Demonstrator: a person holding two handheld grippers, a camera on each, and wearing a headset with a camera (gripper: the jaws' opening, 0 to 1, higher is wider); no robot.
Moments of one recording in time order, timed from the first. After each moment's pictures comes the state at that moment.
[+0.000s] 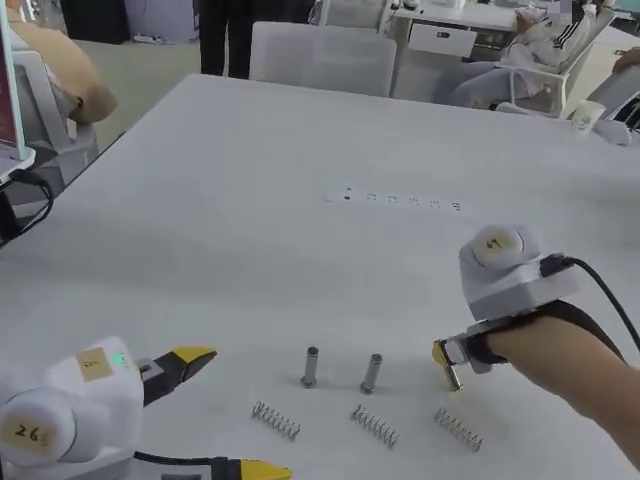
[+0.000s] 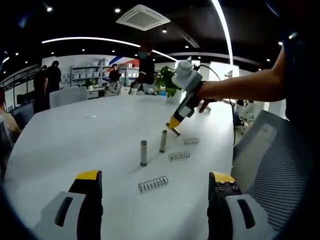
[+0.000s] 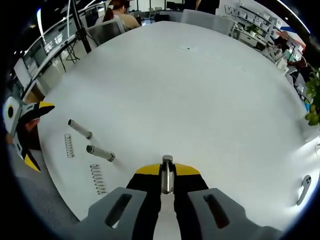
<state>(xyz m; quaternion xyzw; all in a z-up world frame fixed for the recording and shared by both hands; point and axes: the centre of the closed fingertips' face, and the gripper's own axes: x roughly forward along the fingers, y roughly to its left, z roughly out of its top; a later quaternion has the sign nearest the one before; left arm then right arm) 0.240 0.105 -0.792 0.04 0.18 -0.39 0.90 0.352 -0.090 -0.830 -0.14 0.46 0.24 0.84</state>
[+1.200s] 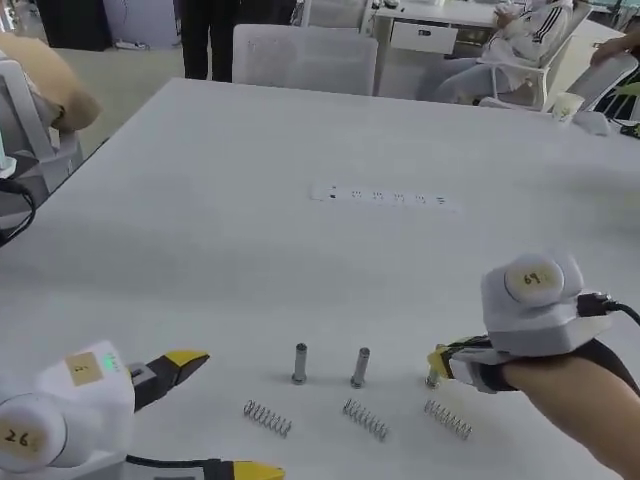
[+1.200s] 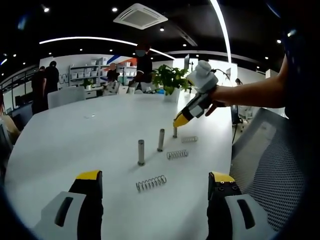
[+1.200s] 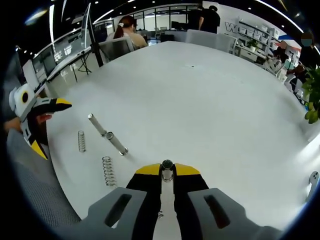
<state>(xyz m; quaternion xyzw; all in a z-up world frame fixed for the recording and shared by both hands) 0.238 0.102 -0.794 0.05 0.18 -0.40 0.90 0.332 -0.088 -0.821 -0.12 0.39 0.28 0.87</state>
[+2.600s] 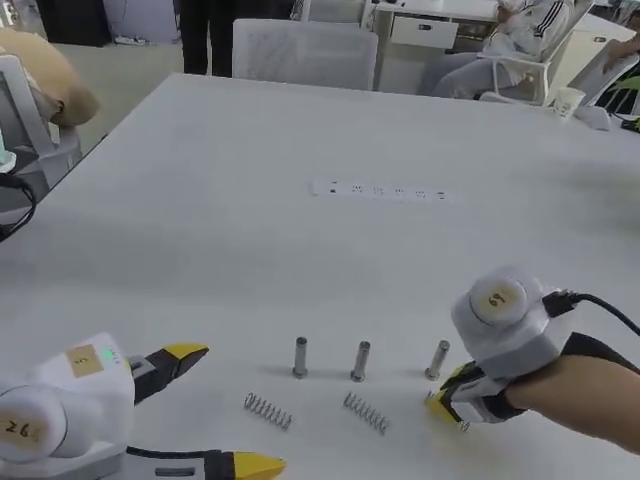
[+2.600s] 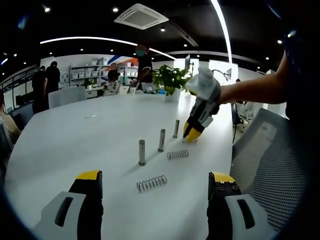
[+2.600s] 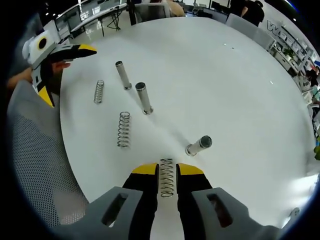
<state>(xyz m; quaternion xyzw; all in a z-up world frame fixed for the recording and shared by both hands) 0.238 0.103 -0.794 0.05 0.18 -0.40 0.90 0.288 -0.084 -0.858 -0.24 0.48 0.37 0.76</state>
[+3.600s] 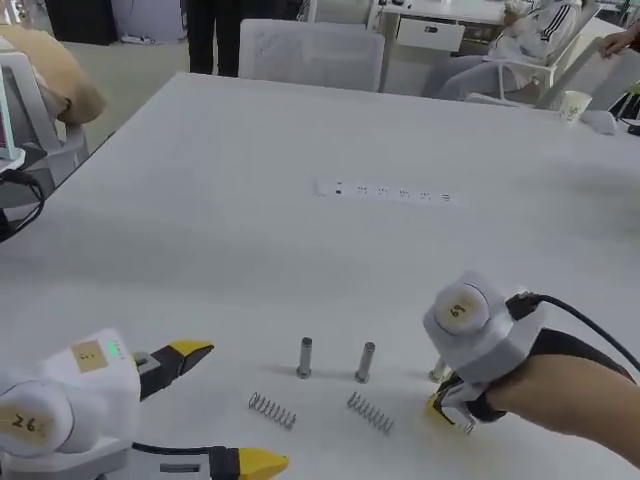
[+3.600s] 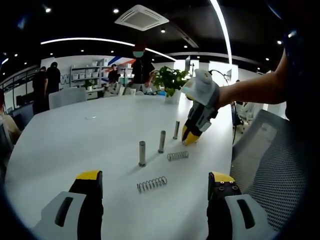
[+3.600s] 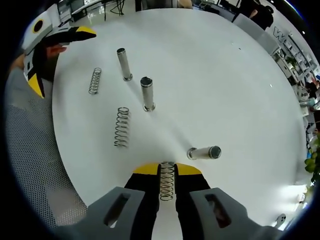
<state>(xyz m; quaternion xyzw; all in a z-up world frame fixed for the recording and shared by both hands) 0.238 0.104 -0.791 0.05 0.18 -0.40 0.90 0.289 -0.083 -0.860 -0.30 0.48 0.35 0.74</state>
